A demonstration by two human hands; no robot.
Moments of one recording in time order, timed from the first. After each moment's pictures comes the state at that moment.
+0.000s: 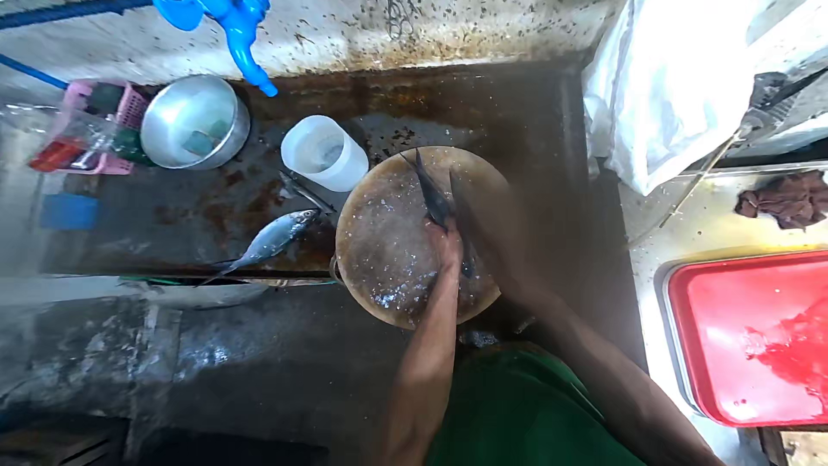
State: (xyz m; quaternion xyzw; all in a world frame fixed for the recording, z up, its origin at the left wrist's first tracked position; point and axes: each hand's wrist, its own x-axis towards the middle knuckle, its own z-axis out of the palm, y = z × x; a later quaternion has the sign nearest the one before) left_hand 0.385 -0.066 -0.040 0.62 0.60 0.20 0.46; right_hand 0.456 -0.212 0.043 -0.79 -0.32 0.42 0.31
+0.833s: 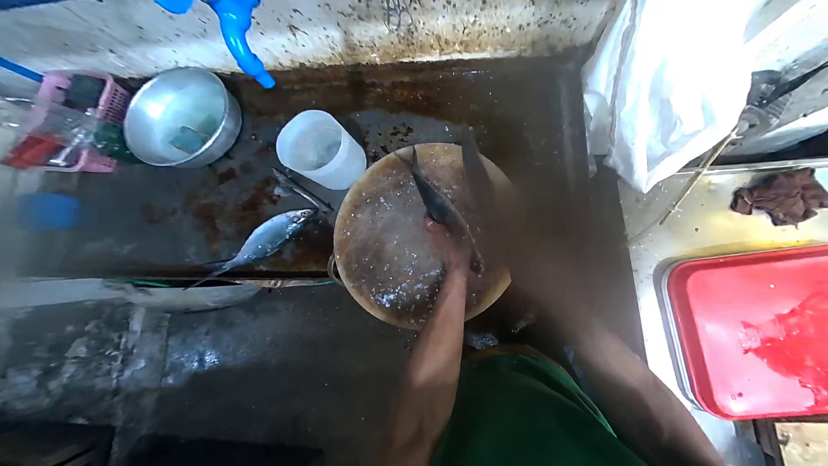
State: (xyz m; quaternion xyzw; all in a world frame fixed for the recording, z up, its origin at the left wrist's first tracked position) left_hand 0.395 -0.072 -0.035 0.64 0.63 0.19 0.40; right_hand 0.467 -0.209 0.083 -0.82 -0.31 0.31 0.36
